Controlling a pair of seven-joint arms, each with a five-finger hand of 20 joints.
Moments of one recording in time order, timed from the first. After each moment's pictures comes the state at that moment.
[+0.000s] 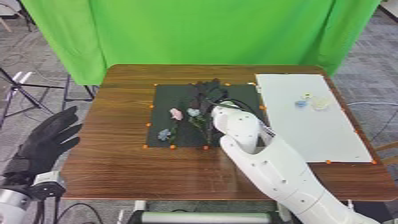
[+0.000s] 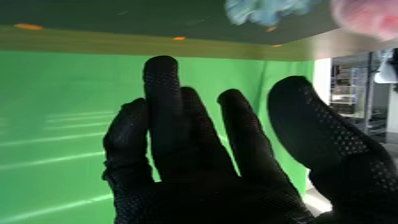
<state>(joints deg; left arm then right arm) 139.5 -60.3 -118.9 -127.1 48.1 -1.5 -1.7 -64.5 -73.9 47.4 -87.2 -150.3 -14.8 15.5</state>
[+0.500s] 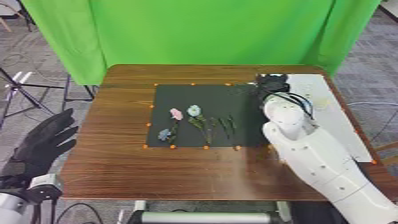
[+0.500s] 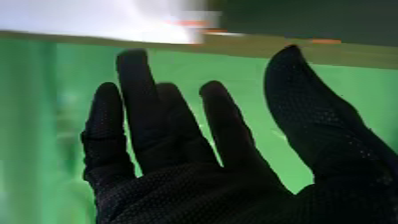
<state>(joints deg) 141.0 -61.3 -120.2 -127.5 48.1 -1.4 -1.6 -63.2 -60.8 53.8 -81.9 -145.3 -13.3 32.3</state>
